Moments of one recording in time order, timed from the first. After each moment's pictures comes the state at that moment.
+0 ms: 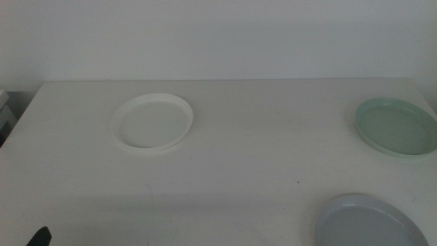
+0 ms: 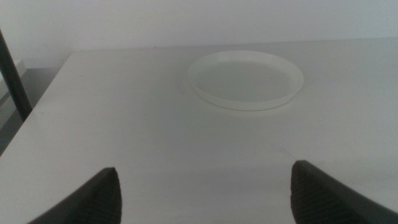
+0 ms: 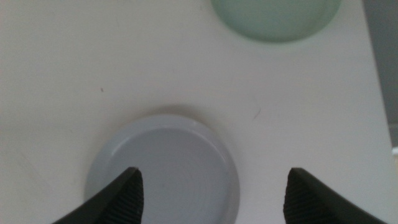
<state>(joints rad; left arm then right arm) -0.07 -0.01 0.03 -0.11 0.25 0.07 0.01 0.89 -0.96 0.06 1.09 0.06</state>
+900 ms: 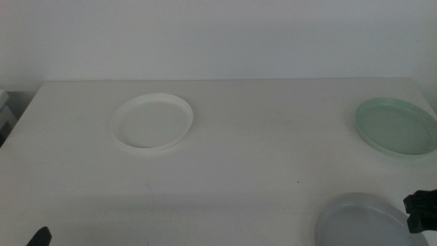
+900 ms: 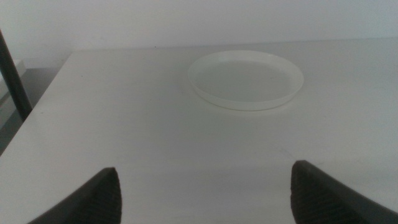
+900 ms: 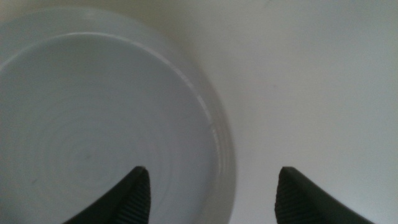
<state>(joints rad) -0.07 -0.01 0.03 -0.11 0.25 0.07 -0.01 1.33 -0.69 0.05 0.83 0.06</state>
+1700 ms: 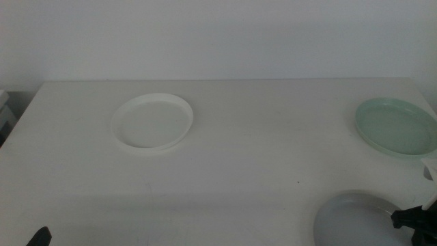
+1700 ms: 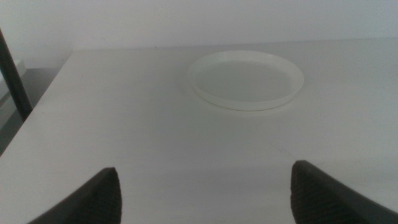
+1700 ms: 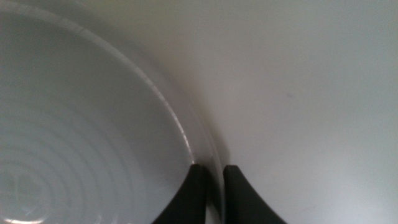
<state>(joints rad) -0.07 -0.01 0.03 -0.11 0.25 0.07 -0.04 1.55 -0.66 0.06 0.70 0.04</state>
